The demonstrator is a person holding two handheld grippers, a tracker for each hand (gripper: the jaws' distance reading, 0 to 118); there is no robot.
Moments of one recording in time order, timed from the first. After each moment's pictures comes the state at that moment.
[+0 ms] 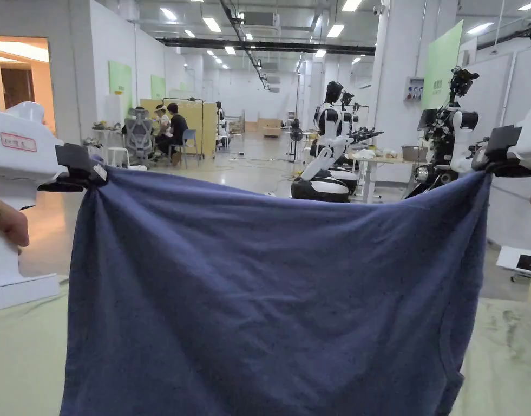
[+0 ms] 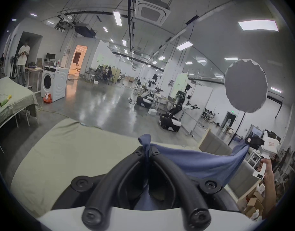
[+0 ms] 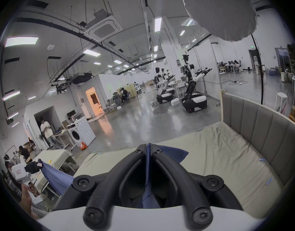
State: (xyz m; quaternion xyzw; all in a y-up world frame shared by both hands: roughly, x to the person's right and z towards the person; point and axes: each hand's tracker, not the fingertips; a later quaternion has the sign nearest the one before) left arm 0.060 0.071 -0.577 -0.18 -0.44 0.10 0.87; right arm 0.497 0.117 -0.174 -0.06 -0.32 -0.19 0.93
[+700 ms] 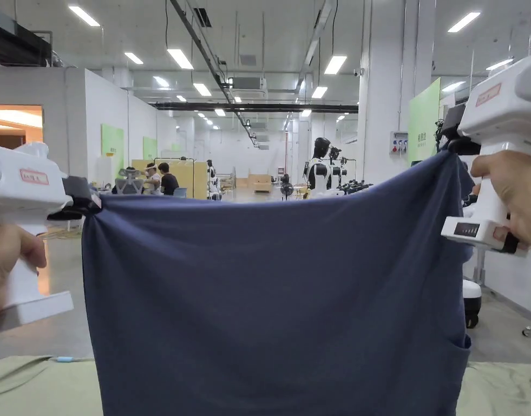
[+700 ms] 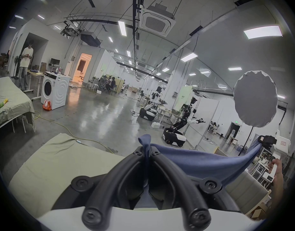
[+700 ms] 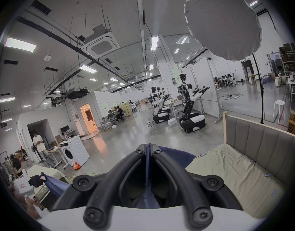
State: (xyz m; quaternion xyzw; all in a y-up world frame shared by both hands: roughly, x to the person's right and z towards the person) left arm 0.157 0.079 -0.691 -0.14 -0.42 0.13 0.89; right arm 0.580 0.170 -0.276 0.02 -0.36 -0.16 0.92
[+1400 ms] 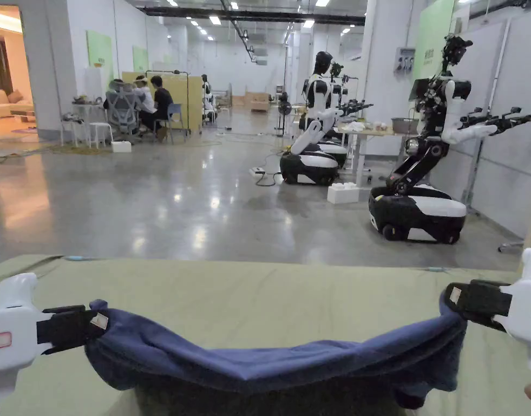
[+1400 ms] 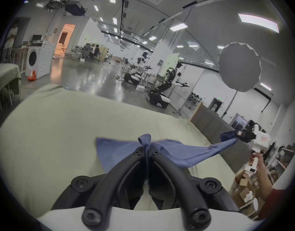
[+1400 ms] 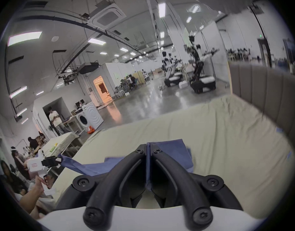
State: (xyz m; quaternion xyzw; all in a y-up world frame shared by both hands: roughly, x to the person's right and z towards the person) left arm 0.041 -0.190 -0.534 -0.27 -0.53 0.08 0.80; right arm 0.461 -0.138 -0.107 -0.13 -0.25 -0.24 0.93
